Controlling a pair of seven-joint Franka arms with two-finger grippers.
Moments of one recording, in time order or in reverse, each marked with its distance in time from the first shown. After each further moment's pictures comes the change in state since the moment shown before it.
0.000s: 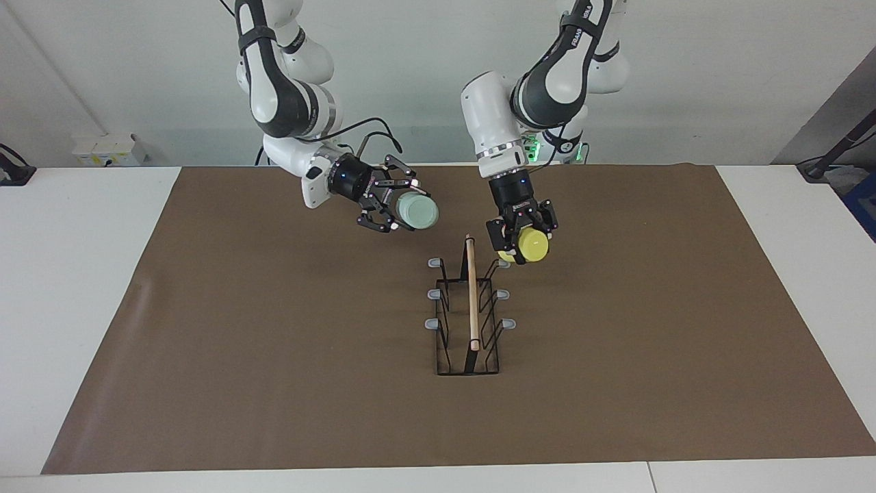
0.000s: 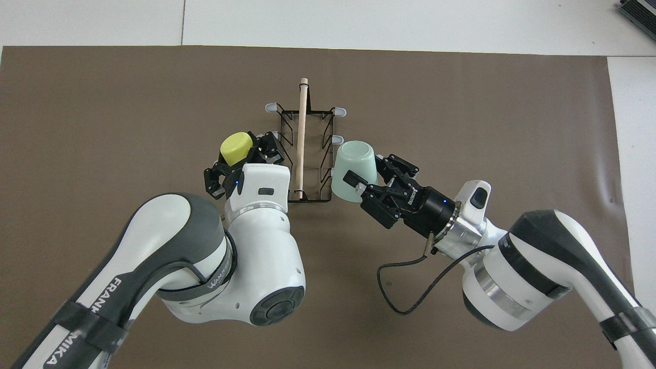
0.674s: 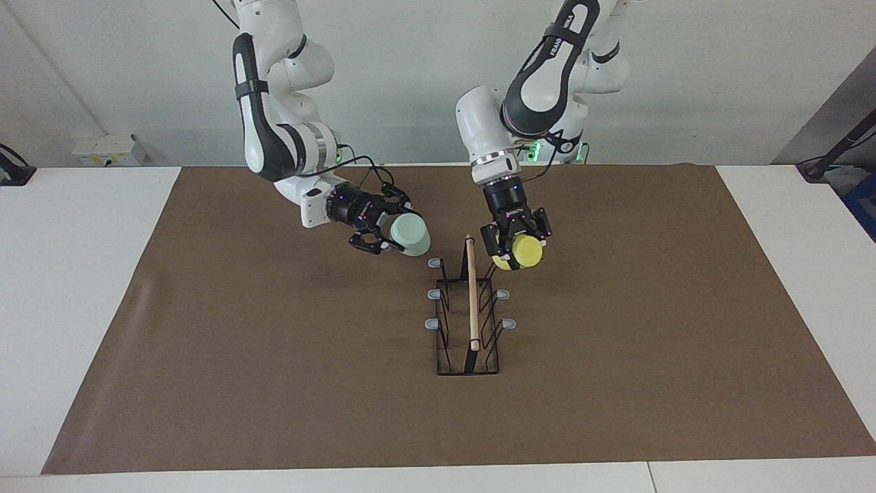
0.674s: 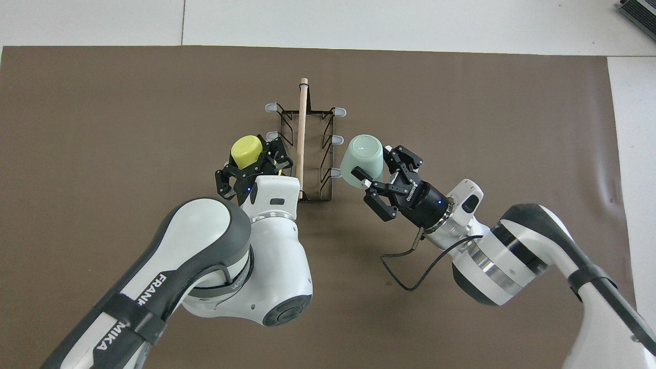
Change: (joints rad) left arm 0.000 0.061 -0.029 -0.019 0.178 0.000 -0.164; right arm -0.061 0.191 -0.006 -0.030 0.139 -0.341 -0.460
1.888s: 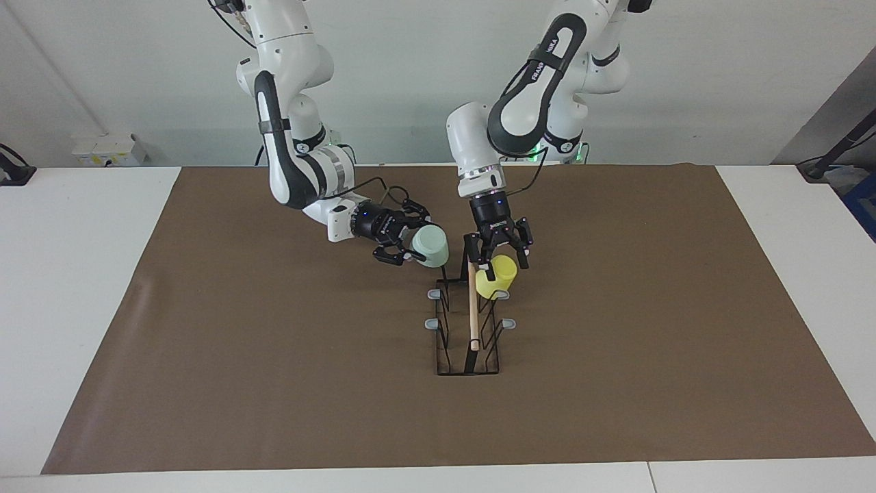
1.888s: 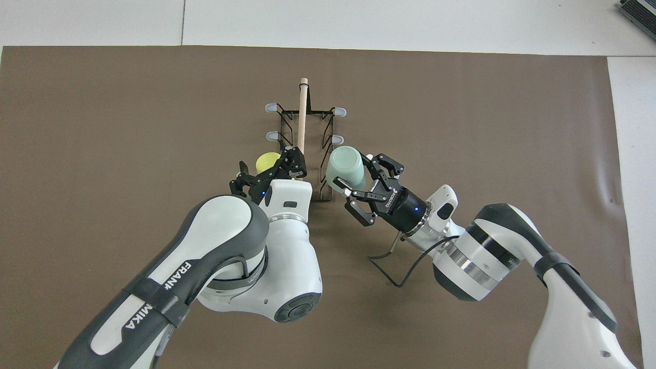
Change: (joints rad) left arm -0.009 0.056 -0.014 0.021 0.005 0.002 -0.028; right arm 0.050 0.072 -0.003 0.020 0.034 -0.026 -0.173
